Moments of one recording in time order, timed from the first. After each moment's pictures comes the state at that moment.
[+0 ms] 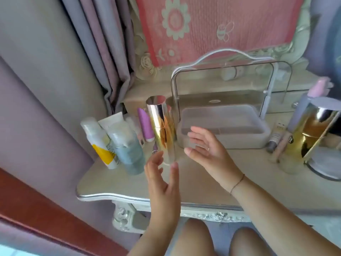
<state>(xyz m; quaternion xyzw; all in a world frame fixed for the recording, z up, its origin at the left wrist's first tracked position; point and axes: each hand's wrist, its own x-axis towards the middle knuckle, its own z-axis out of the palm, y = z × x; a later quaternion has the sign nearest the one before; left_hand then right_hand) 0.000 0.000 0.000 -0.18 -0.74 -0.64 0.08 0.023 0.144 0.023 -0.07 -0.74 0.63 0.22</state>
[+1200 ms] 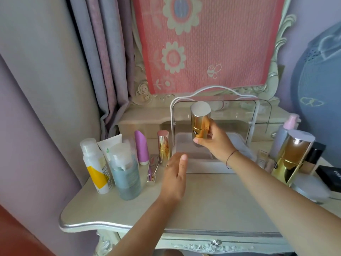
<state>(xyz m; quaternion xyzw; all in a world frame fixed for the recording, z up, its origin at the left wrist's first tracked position) -0.068 0.059 0.009 -0.35 -0.73 -0.58 -0.02 -0.032 0.225 0.070 -0.13 -0.84 0.45 0.29</state>
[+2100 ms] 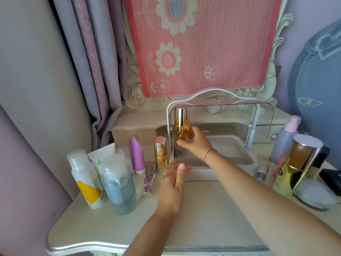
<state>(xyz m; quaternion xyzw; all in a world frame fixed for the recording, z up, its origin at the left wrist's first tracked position) -0.077 0.061 0.005 -0.35 -0.73 -0.59 -0.03 -0.097 0.225 0.052 -0.23 -0.83 0.47 0.21</state>
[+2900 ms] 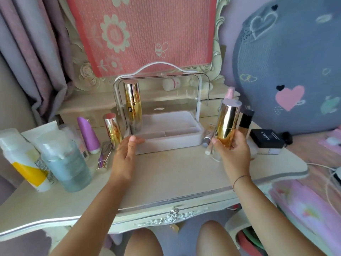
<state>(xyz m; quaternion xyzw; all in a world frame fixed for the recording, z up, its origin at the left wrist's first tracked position) -0.069 0.060 0.003 -0.34 -0.72 -0.61 -0.04 0.135 0.242 0.002 -0.31 -0.64 0.46 0.53</state>
